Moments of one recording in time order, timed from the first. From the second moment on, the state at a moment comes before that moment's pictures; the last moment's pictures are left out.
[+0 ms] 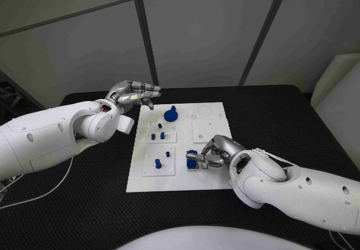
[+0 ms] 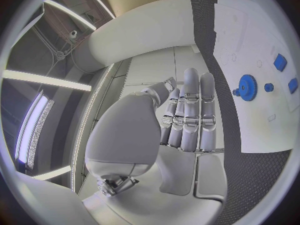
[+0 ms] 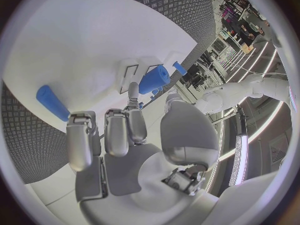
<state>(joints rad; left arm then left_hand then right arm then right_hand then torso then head) 1.18 -0.90 0.01 1.43 -0.15 -0.21 0.25 1.41 -0.15 0.49 -0.02 0.07 1.05 0.17 0.08 0.07 1.16 0.10 0.09 0.07 1.28 0.02 0.61 0.37 0.19 1.02 0.12 0.71 0.76 0.96 -0.75 -0.01 1.79 -1.47 -0.45 -0.70 0.90 -0.12 -0.11 0.30 0.05 1.14 0.02 0.14 0.77 1.46 -0.04 1.30 1.31 1.47 -0.10 1.43 1.27 0.01 1.47 0.01 1.57 1.31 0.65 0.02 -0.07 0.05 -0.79</state>
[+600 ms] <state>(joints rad) 1.18 -0.90 0.01 1.43 -0.15 -0.21 0.25 1.41 -0.15 0.49 -0.02 0.07 1.05 0.17 0.08 0.07 1.16 0.10 0.09 0.07 1.28 0.02 0.61 0.37 0.19 1.02 0.12 0.71 0.76 0.96 -0.75 -0.01 1.81 -1.50 -0.46 -0.69 1.27 -0.08 -0.08 0.14 0.12 1.17 0.02 0.13 0.81 1.46 -0.05 1.30 1.31 1.47 -0.10 1.43 1.28 0.01 1.47 0.01 1.57 1.31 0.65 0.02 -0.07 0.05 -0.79</state>
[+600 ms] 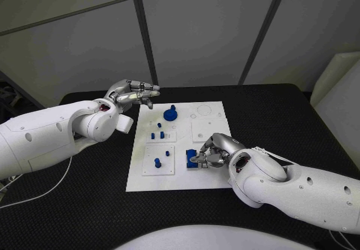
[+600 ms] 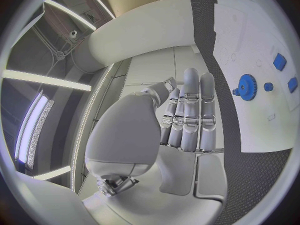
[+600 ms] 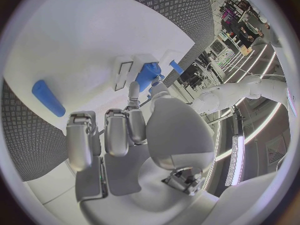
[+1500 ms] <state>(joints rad) 1.18 -0.91 0.01 1.43 -0.14 -0.20 0.25 1.41 -0.15 0.49 -0.02 0.07 1.05 0.17 0.08 0.07 1.16 0.10 0.09 0.07 1.28 0.02 0.61 0.37 0.19 1.02 0.12 0.71 0.76 0.96 -0.98 0.03 1.93 -1.45 -0.55 -0.57 1.27 -0.03 -0.15 0.17 0.17 1.07 0.06 0.06 0.74 1.45 -0.03 1.24 1.31 1.47 -0.09 1.41 1.25 0.01 1.47 0.01 1.57 1.31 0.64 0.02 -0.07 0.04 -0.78</state>
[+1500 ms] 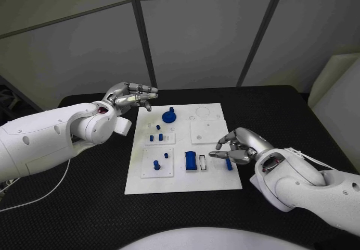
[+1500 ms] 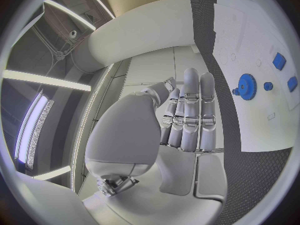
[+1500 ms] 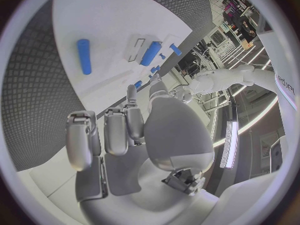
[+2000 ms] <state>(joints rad) 1.18 -0.90 0.01 1.43 -0.14 -0.20 0.25 1.41 -0.15 0.49 -0.02 0.07 1.05 0.17 0.08 0.07 1.16 0.10 0.09 0.07 1.28 0.02 0.61 0.37 0.19 1.02 0.12 0.71 0.76 0.96 -1.04 0.03 1.90 -1.53 -0.41 -0.62 1.29 -0.02 -0.20 0.20 0.21 1.11 0.05 0.06 0.63 1.45 -0.02 1.23 1.31 1.47 -0.09 1.41 1.27 0.01 1.47 0.02 1.57 1.31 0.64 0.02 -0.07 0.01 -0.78</state>
